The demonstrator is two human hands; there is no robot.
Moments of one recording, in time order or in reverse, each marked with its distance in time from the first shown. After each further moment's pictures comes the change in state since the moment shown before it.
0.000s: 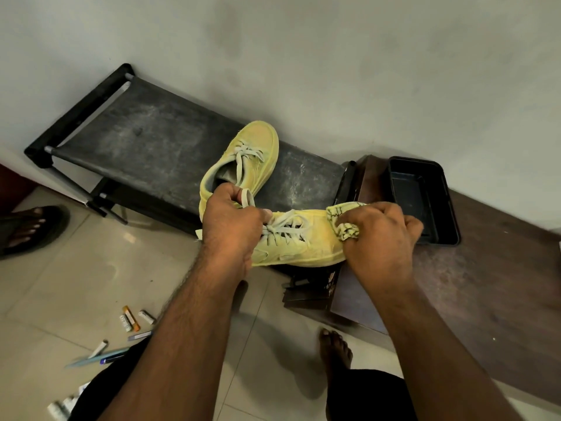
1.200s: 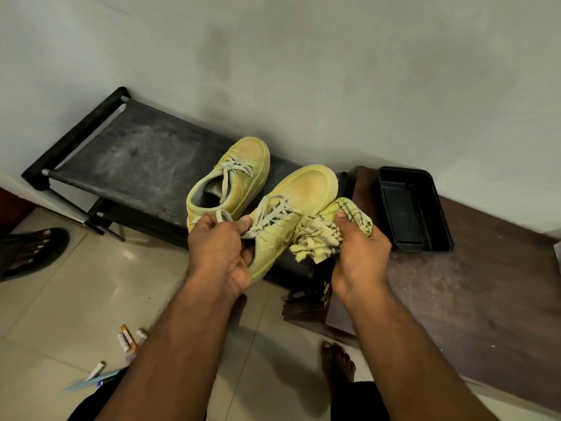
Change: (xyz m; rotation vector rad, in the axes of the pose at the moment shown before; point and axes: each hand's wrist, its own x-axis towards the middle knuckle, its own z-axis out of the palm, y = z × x) left_hand -0.003 0.003 0.000 -0.573 -0.007 -0.295; right_hand 0.013 -0.025 0.023 1.741 0.154 0.794
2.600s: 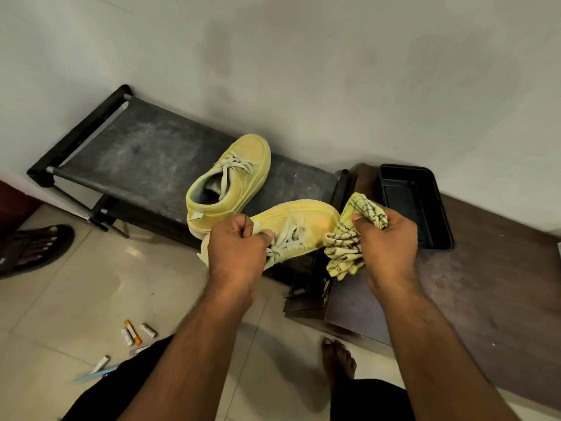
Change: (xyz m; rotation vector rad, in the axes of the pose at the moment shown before) left_hand -0.002 -0.029 -0.004 0.543 -0.096 0.342; right_hand 0.032 -0.020 -0.034 -0.564 -0.021 -0.359
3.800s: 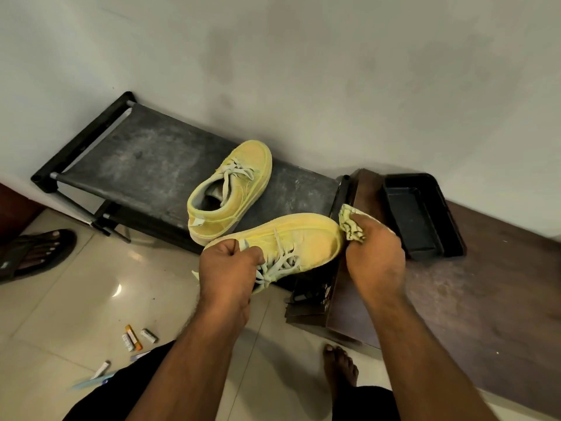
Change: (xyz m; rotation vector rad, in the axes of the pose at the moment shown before) left_hand -0.007 -0.009 -0.011 -0.135 0.101 -0.170; right_hand -0.014 -0.003 0.002 -0.781 -0.071 -0.238
